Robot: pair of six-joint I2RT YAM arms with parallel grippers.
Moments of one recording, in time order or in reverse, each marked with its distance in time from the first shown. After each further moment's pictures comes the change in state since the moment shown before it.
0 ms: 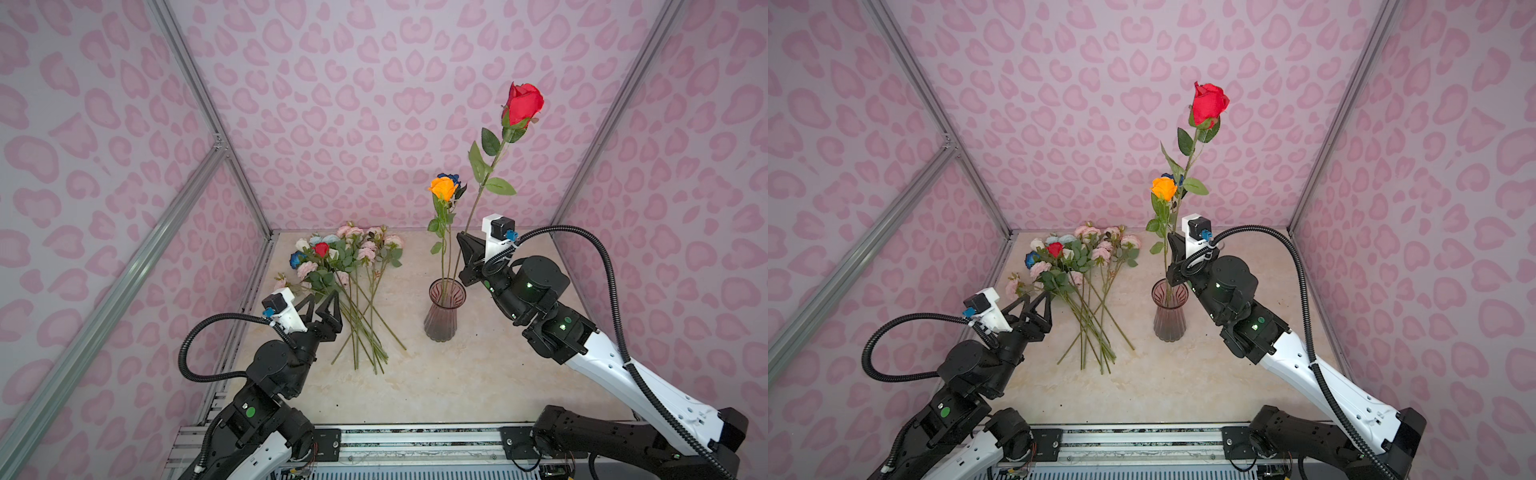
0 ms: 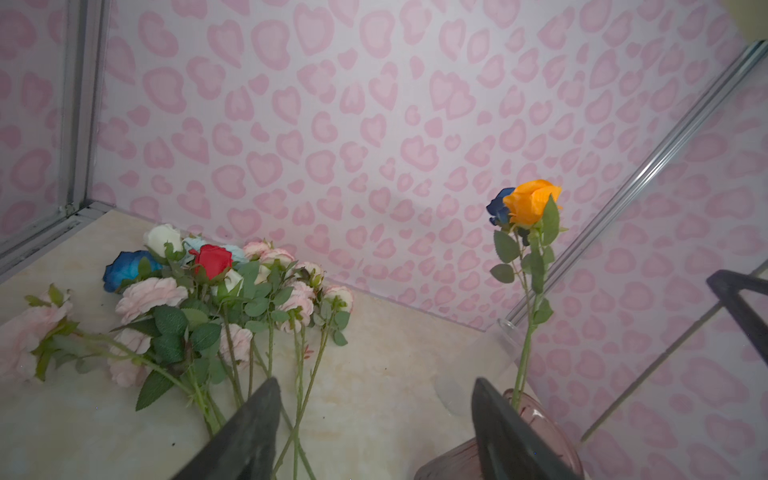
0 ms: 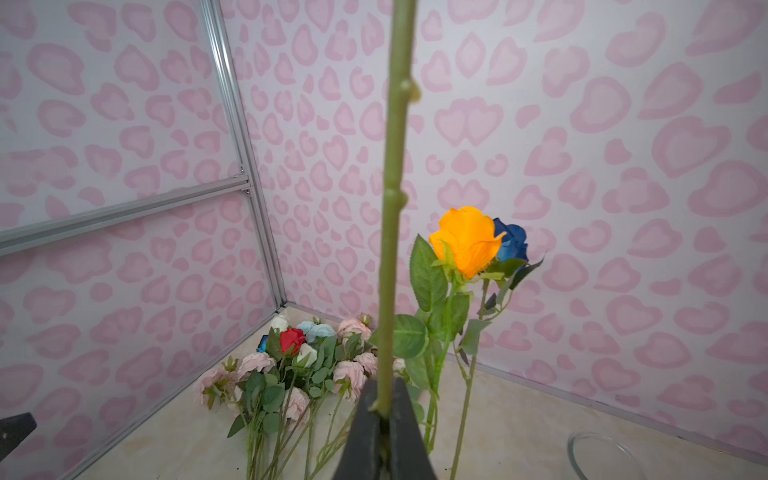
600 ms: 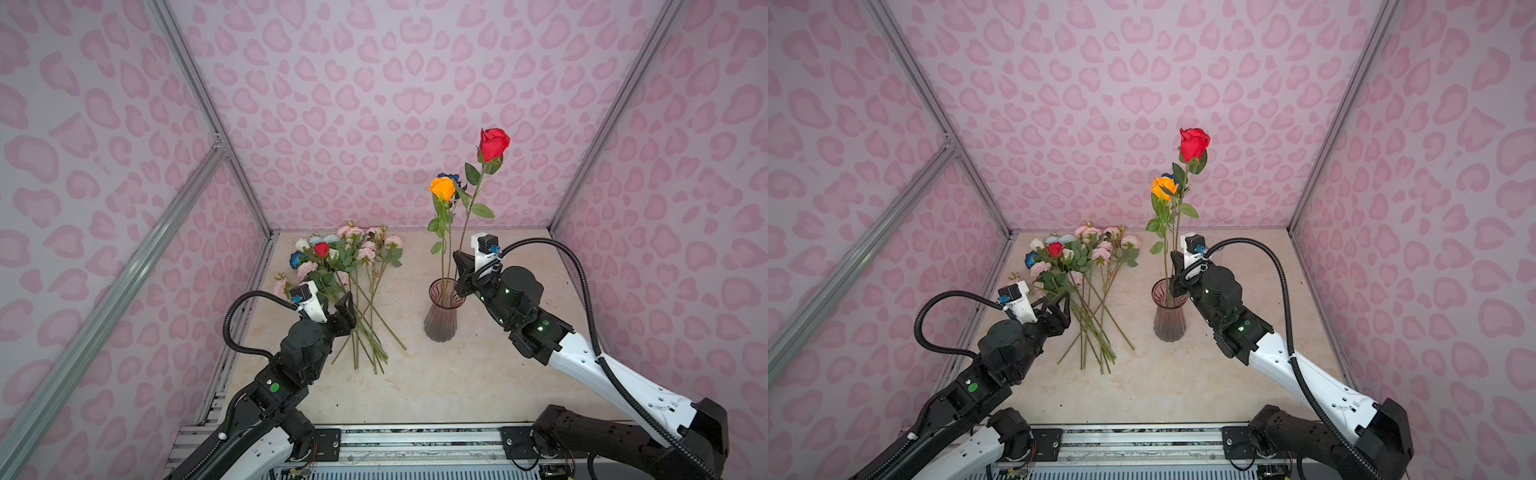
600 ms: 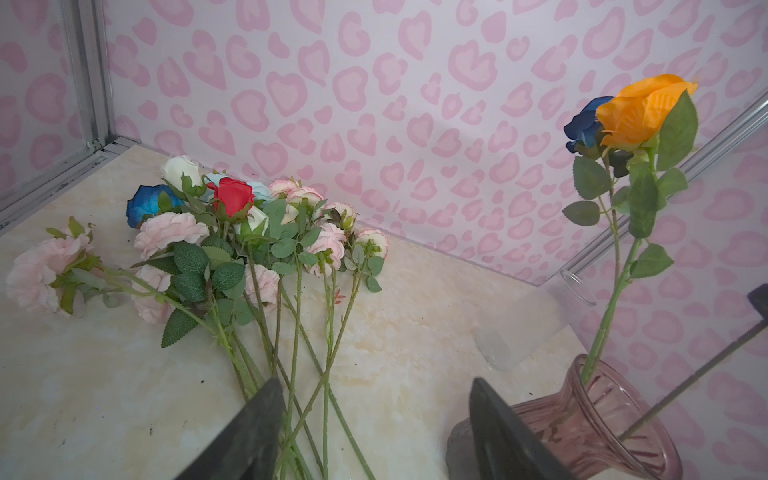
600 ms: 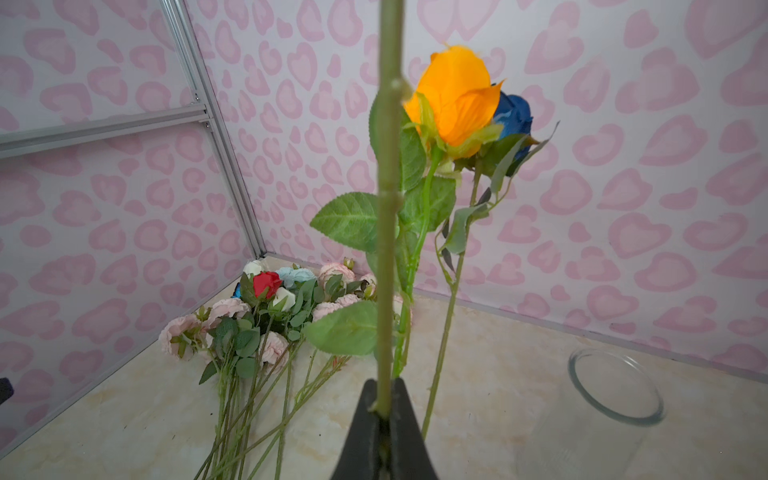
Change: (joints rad) left arm 0.000 0.172 -0.003 -0.001 -0.011 -0.045; right arm -0.059 0.027 -0.220 0.100 -0.047 0.053
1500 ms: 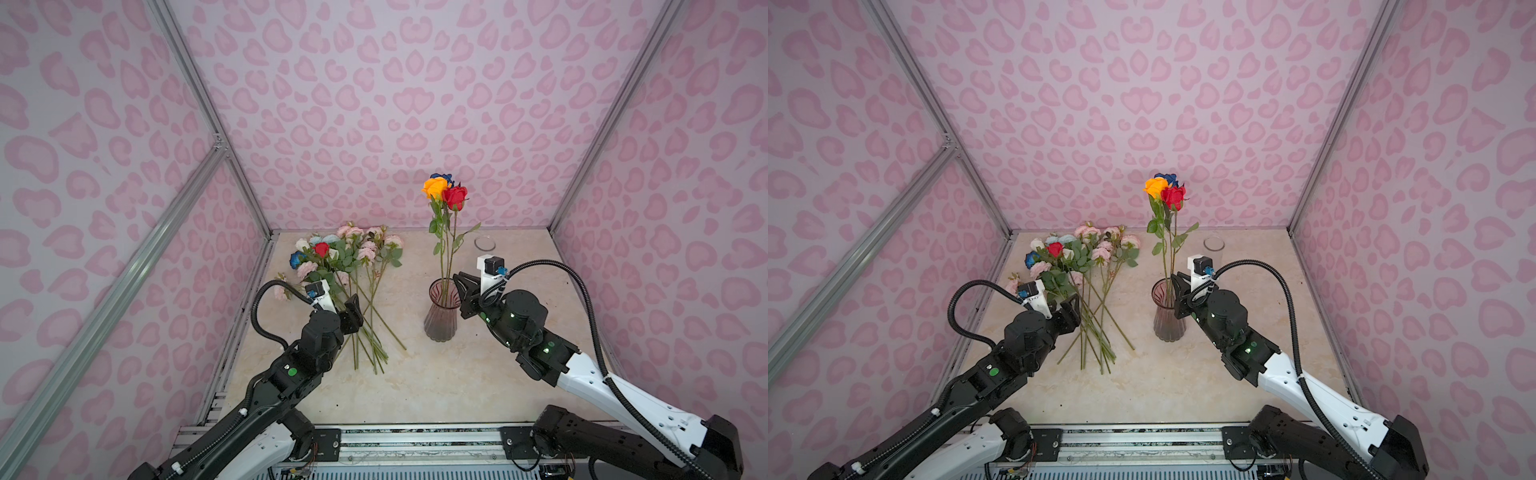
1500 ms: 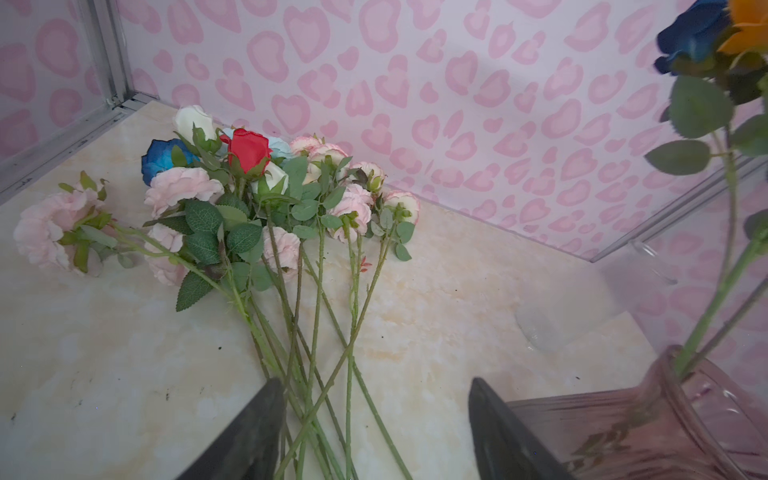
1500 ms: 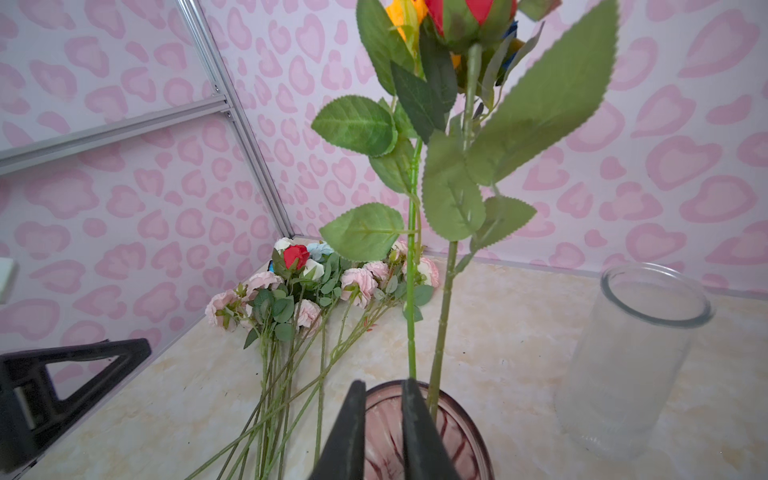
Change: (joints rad) left arm 0.016 0.209 0.013 -0.005 -0.030 -0.044; right arm 0.053 -0.161 -0.180 0.022 -0.002 0.123
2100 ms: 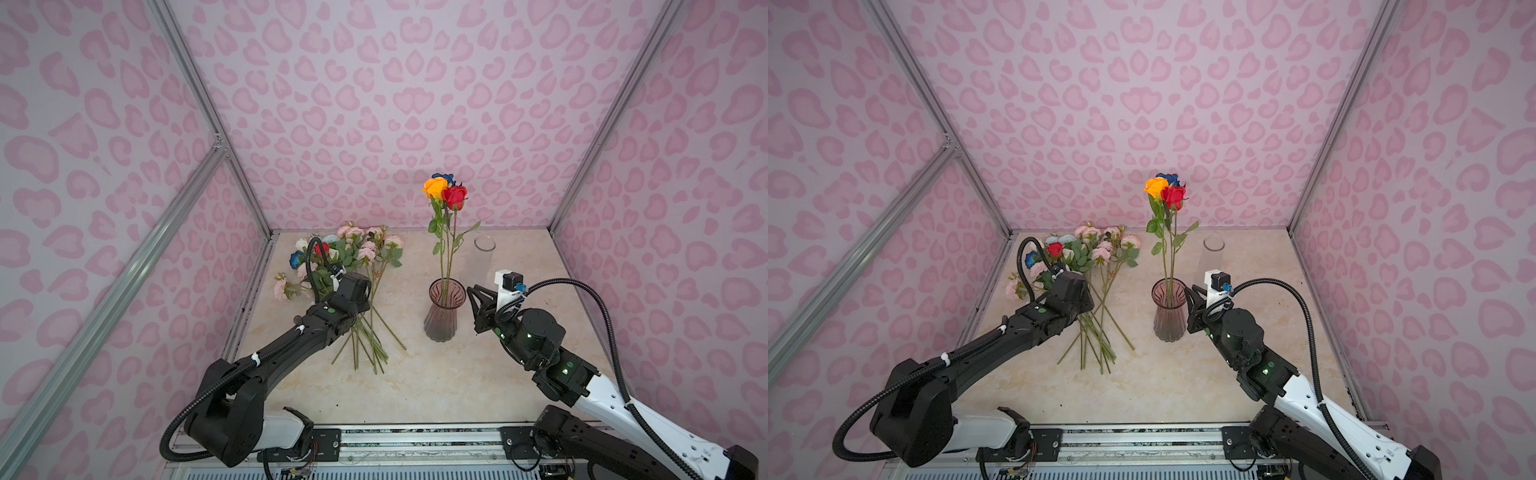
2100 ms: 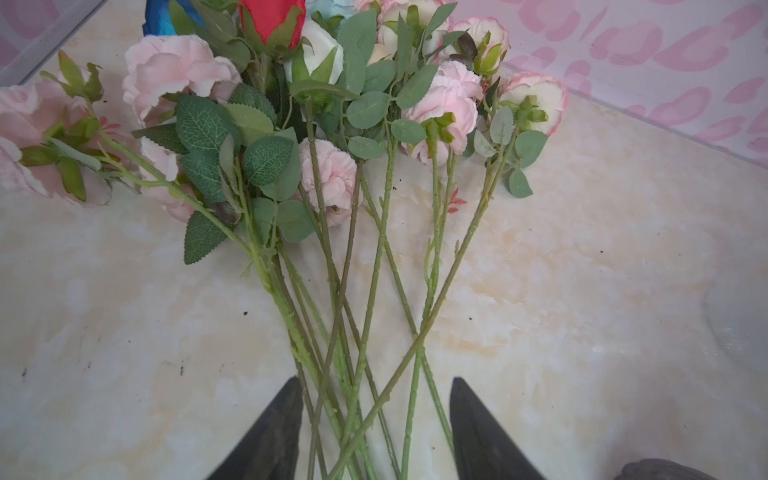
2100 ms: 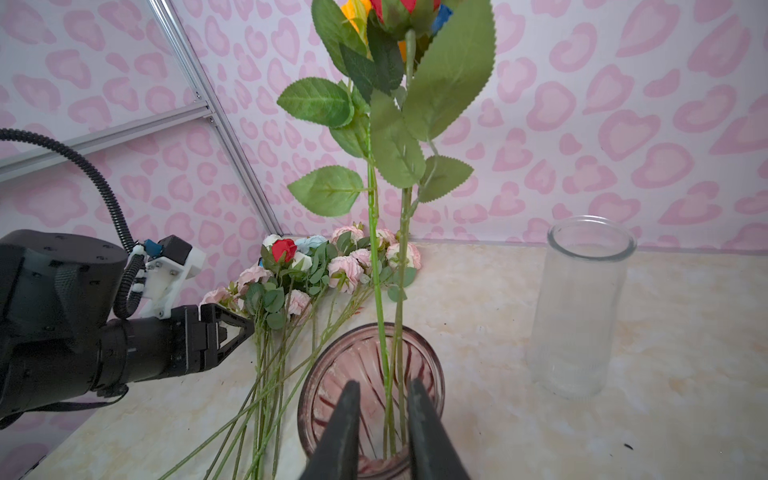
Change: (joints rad) left arm 0.131 0.581 0.296 -0.141 0.103 -0.068; right arm 0.011 -0.176 -0.123 -0.083 0.066 0.050
